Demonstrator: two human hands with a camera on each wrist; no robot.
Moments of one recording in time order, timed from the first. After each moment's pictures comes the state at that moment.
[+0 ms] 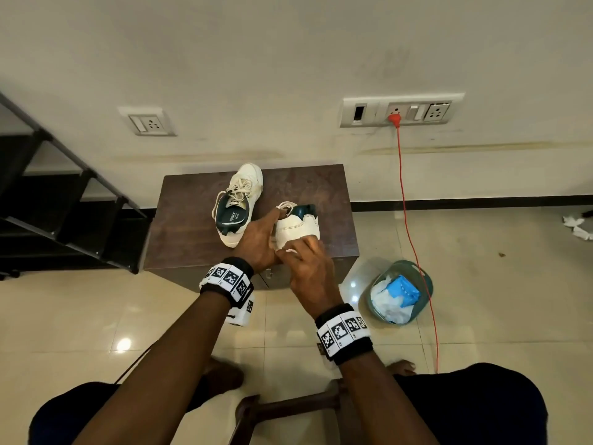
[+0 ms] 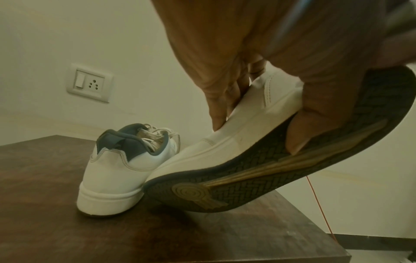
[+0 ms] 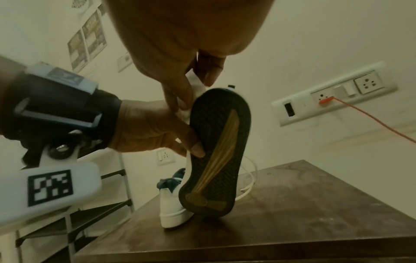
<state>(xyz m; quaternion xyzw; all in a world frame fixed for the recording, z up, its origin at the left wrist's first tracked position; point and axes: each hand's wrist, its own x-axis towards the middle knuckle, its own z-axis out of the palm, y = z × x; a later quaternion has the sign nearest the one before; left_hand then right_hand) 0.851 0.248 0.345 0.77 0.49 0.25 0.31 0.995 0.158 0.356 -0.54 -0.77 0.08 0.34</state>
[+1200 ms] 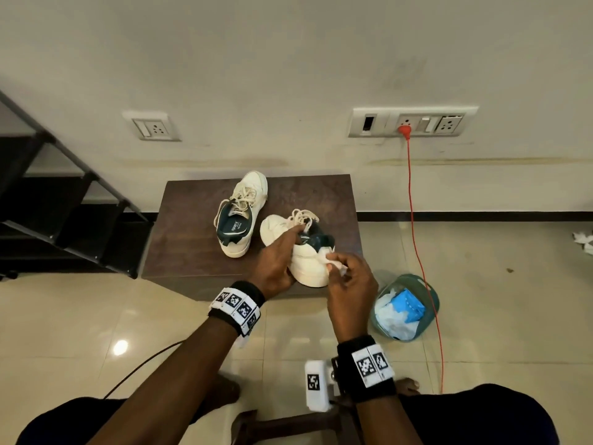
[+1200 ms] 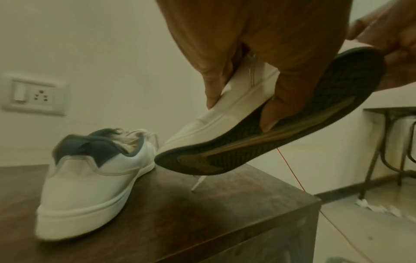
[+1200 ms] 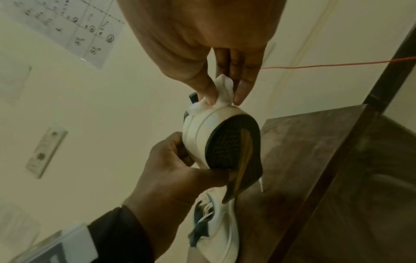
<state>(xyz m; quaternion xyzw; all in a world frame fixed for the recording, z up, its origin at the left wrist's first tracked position) 0.865 0.239 0.314 0.81 0.47 0.24 0.28 1.023 0.155 0.341 -0.67 -0.44 0.23 0.55</state>
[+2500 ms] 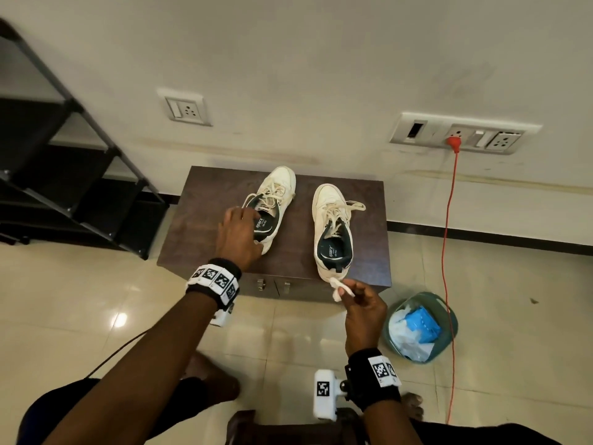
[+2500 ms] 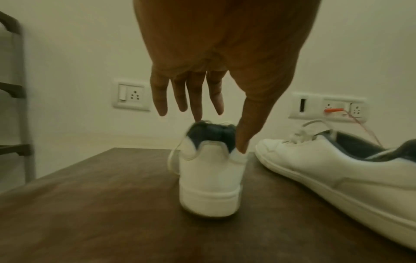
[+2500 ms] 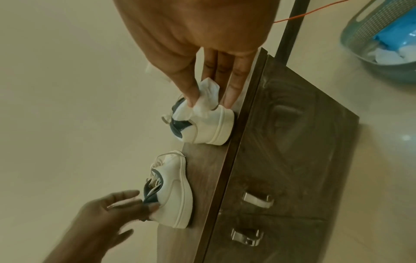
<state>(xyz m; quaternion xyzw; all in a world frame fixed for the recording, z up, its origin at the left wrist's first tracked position) 0.752 0.304 0.284 0.71 0.68 0.12 0.11 1.006 0.167 0.246 -0.66 -0.25 0.42 0.57</state>
